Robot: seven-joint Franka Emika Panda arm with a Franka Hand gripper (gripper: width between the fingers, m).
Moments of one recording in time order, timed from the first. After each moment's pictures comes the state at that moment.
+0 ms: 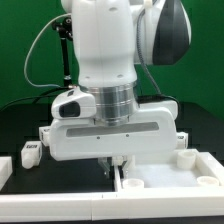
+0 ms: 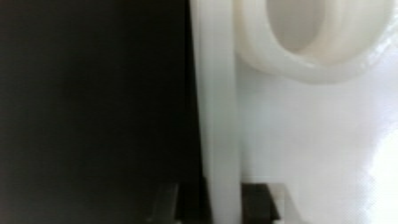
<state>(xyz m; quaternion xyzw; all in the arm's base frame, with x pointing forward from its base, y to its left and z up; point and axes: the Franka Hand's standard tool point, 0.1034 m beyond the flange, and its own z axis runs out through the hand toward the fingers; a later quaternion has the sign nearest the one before) 0.577 -0.021 0.010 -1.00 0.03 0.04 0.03</state>
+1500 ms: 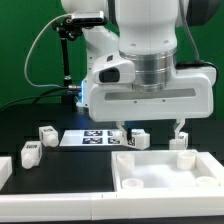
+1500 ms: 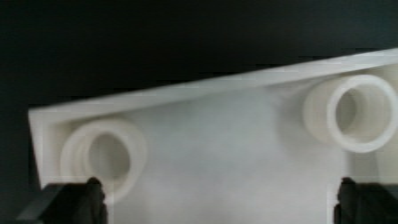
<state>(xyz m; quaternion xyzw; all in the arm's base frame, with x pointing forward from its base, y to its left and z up) 0.526 0.060 0.066 -0.97 0.14 0.17 0.04</state>
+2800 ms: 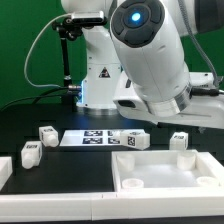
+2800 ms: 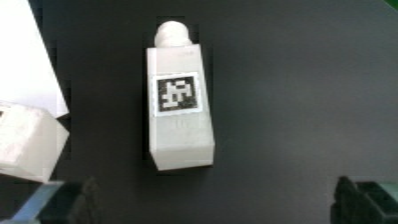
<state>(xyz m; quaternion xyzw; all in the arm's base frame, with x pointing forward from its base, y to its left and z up) 0.483 0.111 0.059 -0.88 0.25 0.38 0.12</state>
